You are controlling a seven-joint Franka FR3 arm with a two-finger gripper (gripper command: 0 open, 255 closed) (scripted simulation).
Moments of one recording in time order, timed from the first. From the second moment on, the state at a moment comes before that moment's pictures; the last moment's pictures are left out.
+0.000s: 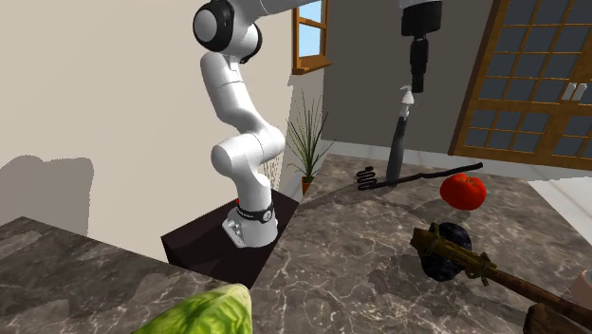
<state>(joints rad) 0.04 -0.47 0.33 -1.88 0.10 1.58 0.05</state>
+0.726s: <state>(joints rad) -0.02 -0.06 0.33 -1.49 -0.02 1.59 0.00</state>
